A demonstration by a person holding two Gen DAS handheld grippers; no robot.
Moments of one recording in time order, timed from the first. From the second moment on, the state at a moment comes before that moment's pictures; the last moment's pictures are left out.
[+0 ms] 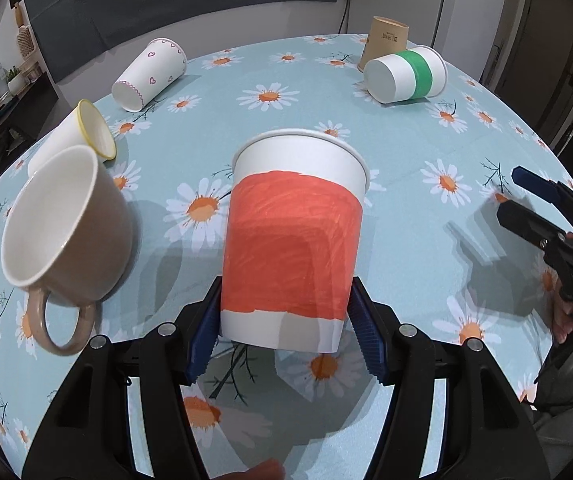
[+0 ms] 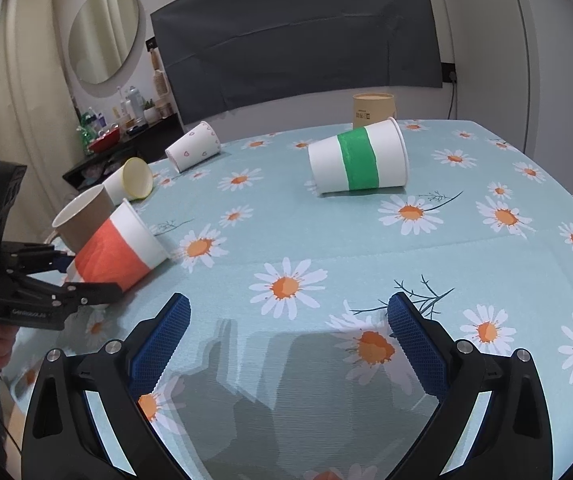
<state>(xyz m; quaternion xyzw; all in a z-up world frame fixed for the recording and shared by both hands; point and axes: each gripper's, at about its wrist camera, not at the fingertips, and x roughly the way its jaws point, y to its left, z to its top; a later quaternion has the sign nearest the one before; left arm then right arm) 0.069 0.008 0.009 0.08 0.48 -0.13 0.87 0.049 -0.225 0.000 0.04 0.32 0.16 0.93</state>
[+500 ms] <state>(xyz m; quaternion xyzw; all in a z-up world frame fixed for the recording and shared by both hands) 0.028 0.031 0.002 0.08 0.44 -0.10 0.89 0.051 -0.224 -0.001 0.04 0.33 0.16 0.93</state>
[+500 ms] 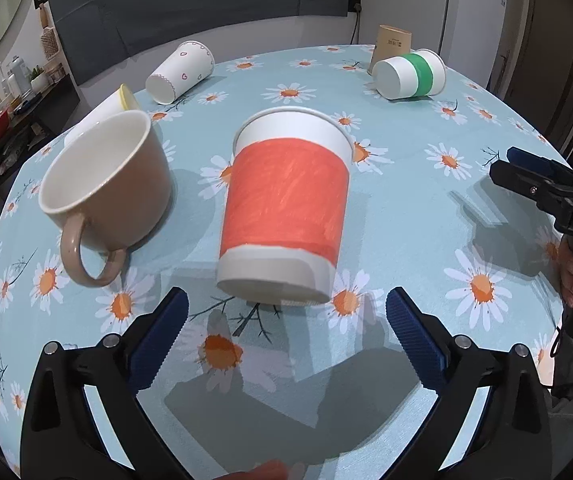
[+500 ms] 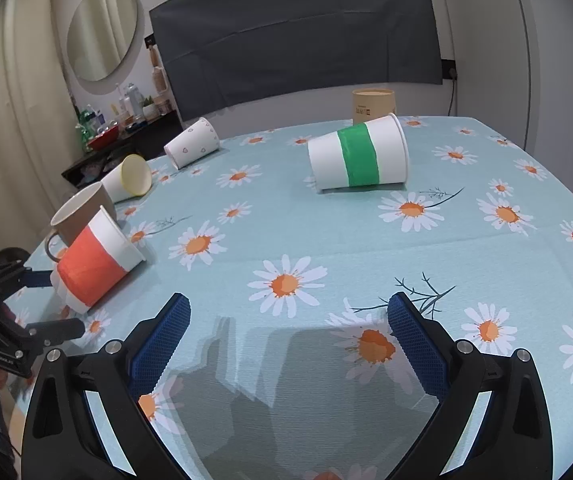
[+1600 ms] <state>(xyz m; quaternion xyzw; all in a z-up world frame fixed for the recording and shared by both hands) -0.018 0.125 -0.001 0.00 0.34 -0.09 0.94 0.065 -0.145 0.044 -0.15 0.34 0.35 0.86</state>
